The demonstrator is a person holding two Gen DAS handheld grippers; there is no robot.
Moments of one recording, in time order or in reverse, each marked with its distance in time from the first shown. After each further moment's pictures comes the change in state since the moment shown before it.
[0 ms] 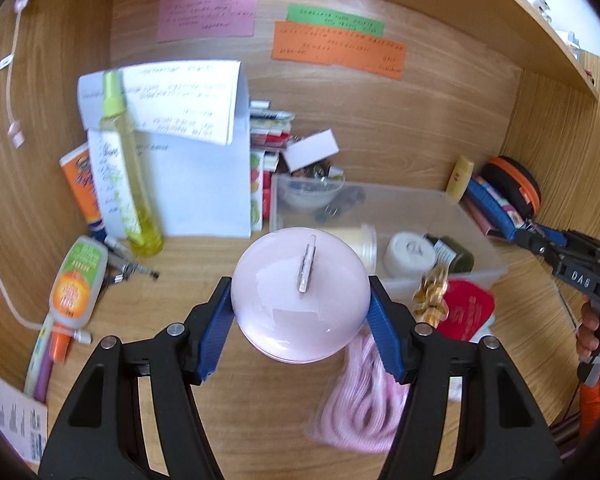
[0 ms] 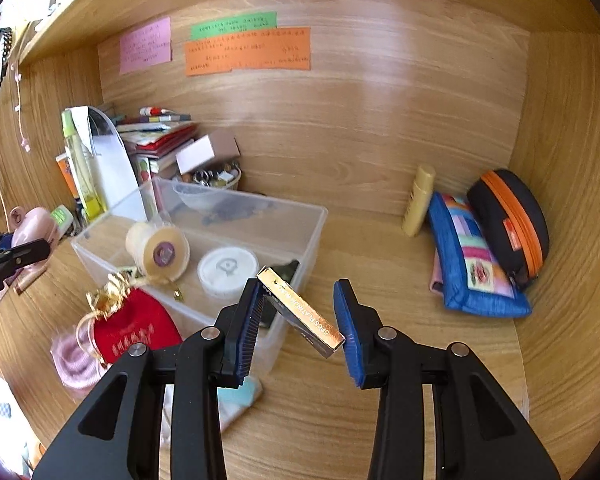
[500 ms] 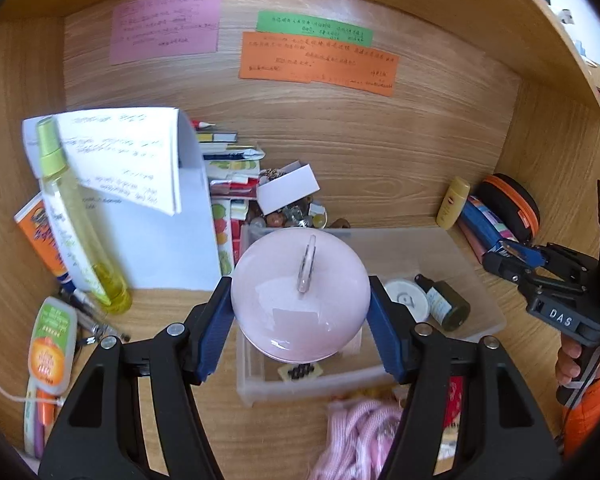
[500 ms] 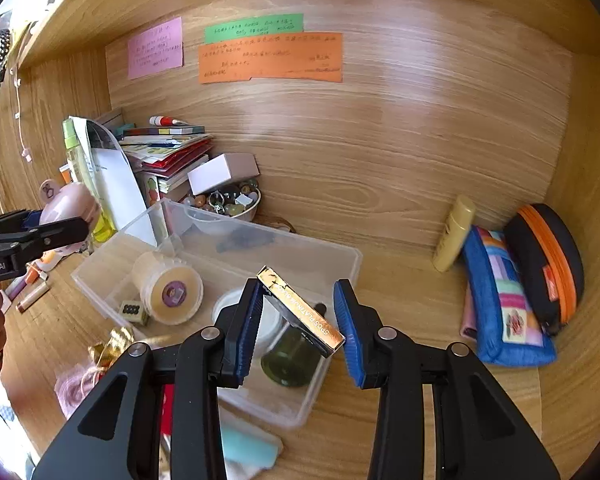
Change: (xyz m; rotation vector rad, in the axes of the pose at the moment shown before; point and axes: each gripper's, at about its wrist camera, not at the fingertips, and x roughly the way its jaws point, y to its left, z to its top) left arm 0.042 -0.010 0.051 0.035 0.001 -0.056; right arm 0.033 0.019 0.033 -0.031 -0.011 0.050
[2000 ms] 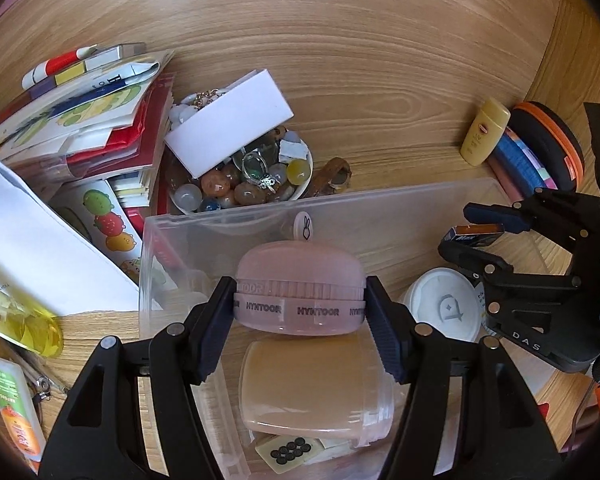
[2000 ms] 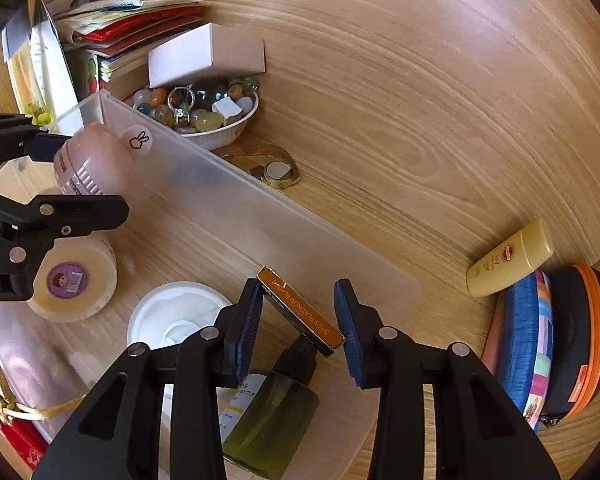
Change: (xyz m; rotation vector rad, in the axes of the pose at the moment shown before) left arm 0.130 -0.014 0.015 0.090 0.327 -0.037; right arm 0.131 0.013 0.016 -0.249 0.348 -0.070
